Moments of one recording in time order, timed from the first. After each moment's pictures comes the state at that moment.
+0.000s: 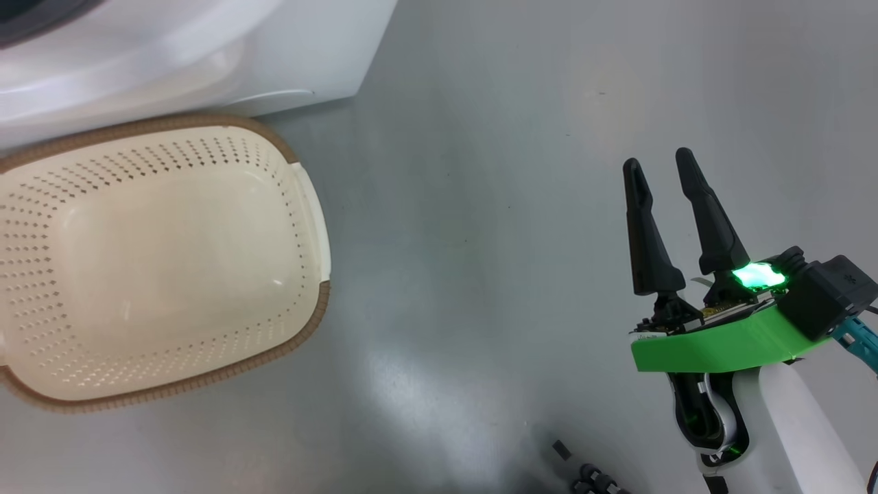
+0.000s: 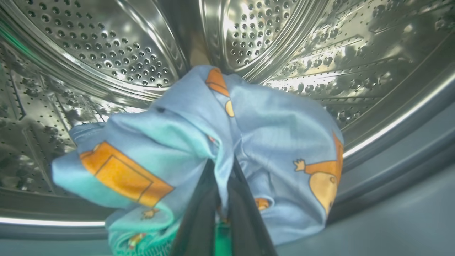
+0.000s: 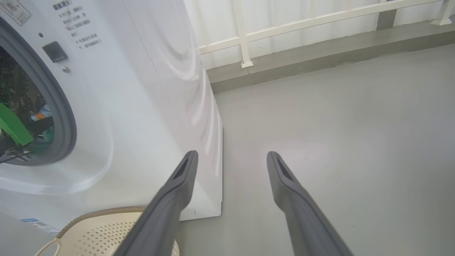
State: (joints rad) left arm -1.41 0.38 -0.18 1.21 -0.25 -0.11 -0.23; right arm -0.30 -0.04 0.16 0.01 0.43 0.13 -0.26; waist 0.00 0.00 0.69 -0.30
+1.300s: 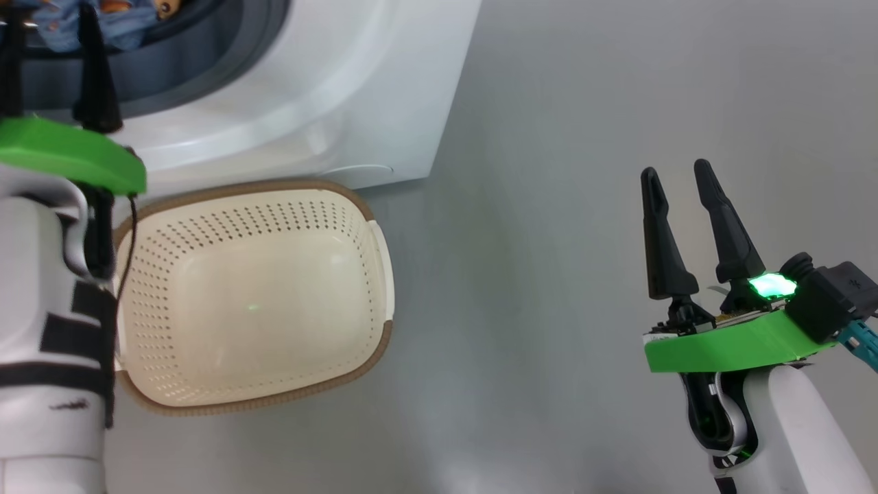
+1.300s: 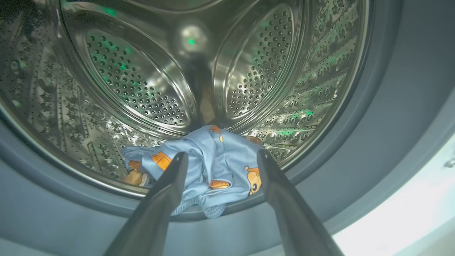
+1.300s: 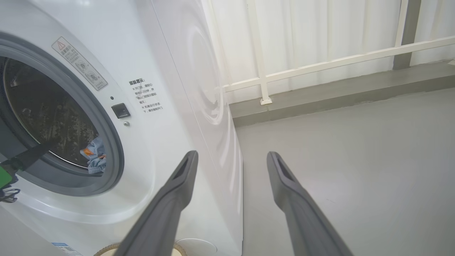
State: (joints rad) left arm -0.99 0.24 -0.06 0.84 -0.31 -0.12 -0.26; right arm -0.29 -0.05 0.11 0.05 0.39 0.13 -0.26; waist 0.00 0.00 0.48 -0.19
